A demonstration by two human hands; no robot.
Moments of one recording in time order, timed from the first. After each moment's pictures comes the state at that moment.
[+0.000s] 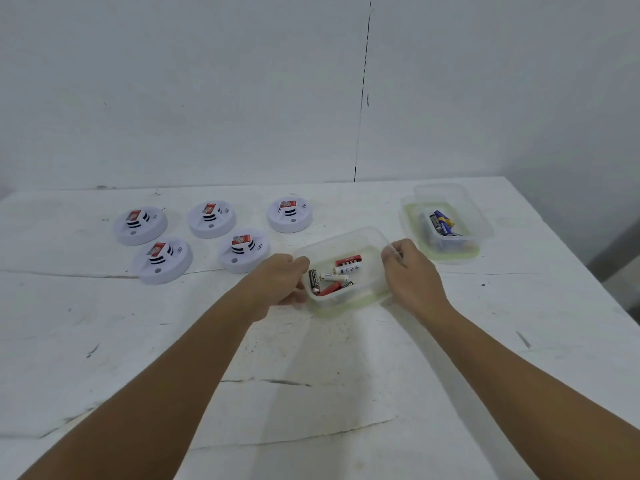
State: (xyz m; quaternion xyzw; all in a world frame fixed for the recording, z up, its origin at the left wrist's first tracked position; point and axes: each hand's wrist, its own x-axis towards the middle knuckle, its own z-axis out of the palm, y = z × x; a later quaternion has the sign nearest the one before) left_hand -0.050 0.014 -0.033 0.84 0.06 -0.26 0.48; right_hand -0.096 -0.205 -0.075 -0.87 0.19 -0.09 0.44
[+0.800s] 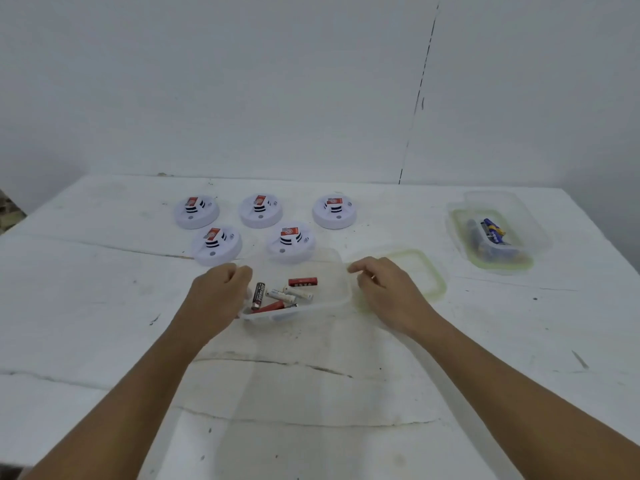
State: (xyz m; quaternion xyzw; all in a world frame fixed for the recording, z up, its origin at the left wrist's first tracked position) left_hand -0.094 0.148 -0.039 0.90 0.13 -0.05 0.42; right_hand -0.092 -0.127 -0.084 -0.91 -0.02 0.01 0.41
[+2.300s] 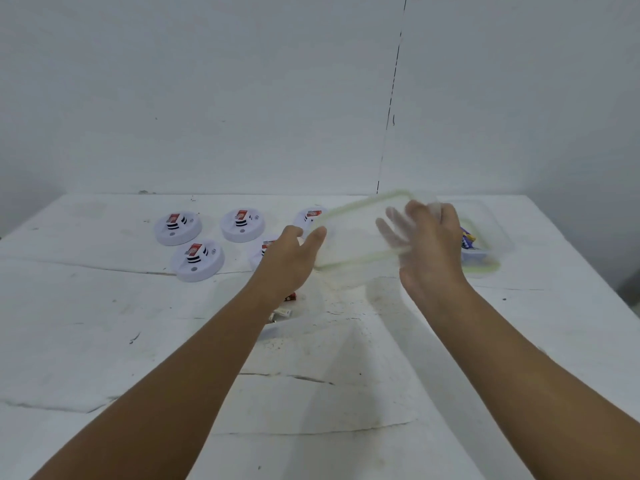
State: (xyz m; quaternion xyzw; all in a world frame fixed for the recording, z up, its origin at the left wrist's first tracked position) left_hand -0.054 0.036 -0.012 0.87 -0.01 -0.05 0.48; right_hand -0.094 -0.147 0.014 -0.43 0.14 -0.22 0.86
